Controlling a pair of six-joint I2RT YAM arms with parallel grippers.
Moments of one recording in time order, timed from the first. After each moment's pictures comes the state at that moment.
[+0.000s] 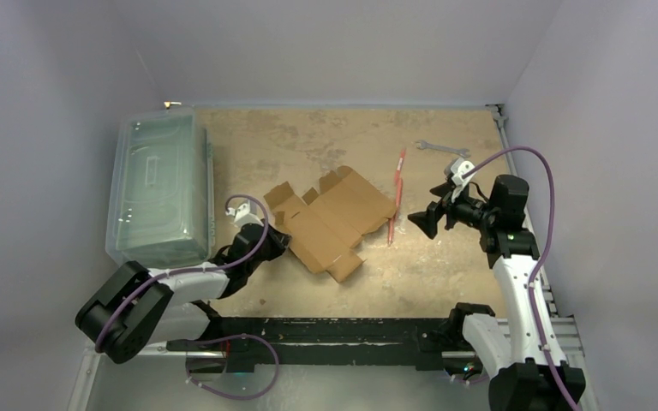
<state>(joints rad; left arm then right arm) -0.62 1.24 0.22 0.48 -0.22 -0.98 -0.10 0.85 0.73 -0.37 -0.87 -0.38</state>
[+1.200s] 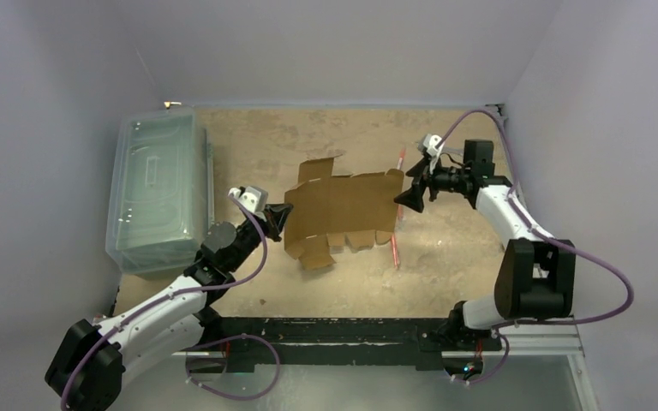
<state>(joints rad) -0.62 0.84 0.29 0.56 -0.03 -0.19 -0.04 1.43 0.98 -0.33 -1.02 -0.64</state>
